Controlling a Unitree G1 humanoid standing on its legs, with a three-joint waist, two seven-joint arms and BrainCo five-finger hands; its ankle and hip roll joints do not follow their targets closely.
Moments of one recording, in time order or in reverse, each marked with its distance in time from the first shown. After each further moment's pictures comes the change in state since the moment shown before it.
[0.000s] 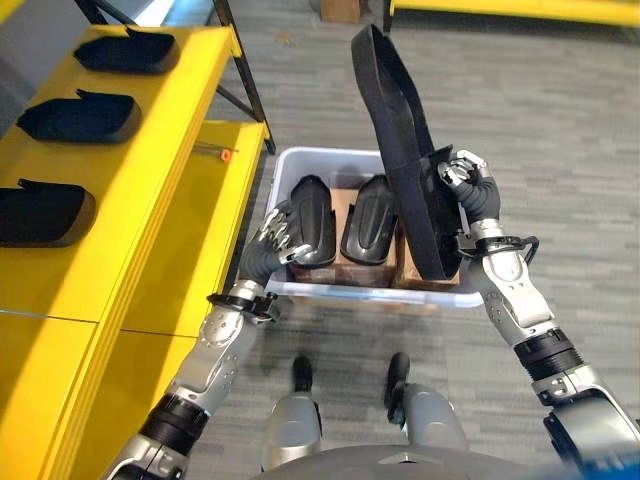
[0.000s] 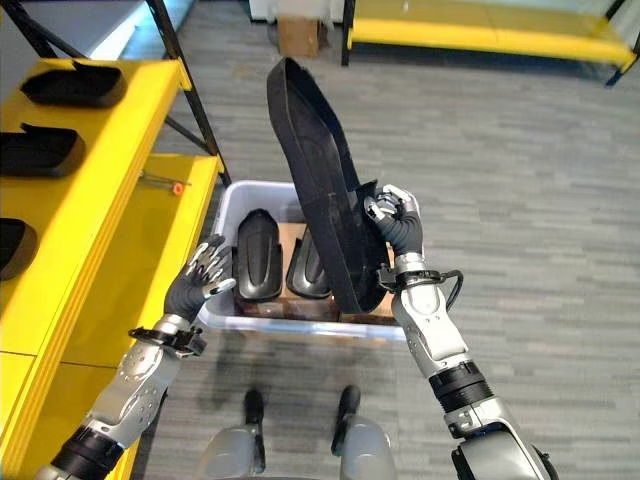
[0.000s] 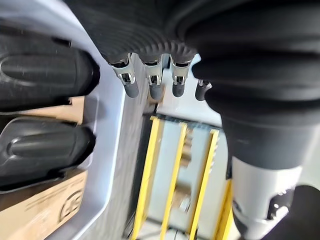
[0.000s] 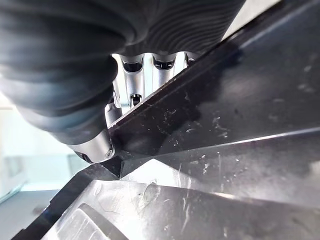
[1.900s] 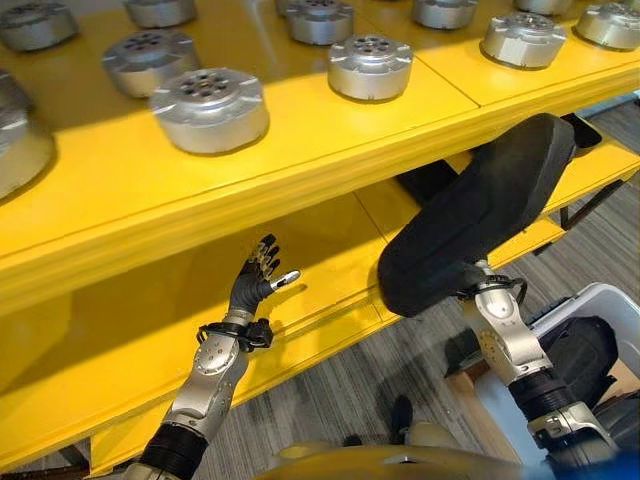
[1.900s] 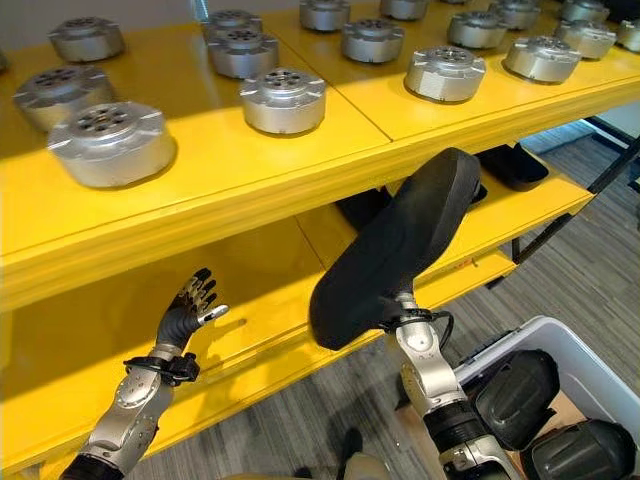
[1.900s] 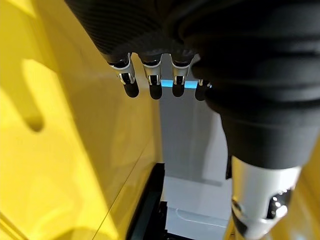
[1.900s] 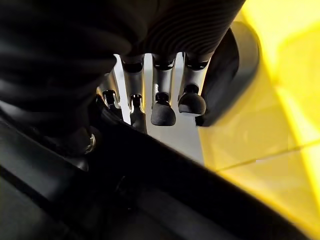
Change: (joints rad) left arm 0.044 -0.051 0.034 0.097 0.114 0.019 0.025; right arm 0.178 0.070 -0.020 0.009 -0.036 0.024 0.031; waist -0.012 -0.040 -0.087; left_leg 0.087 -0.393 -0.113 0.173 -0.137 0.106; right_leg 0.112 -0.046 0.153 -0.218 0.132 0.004
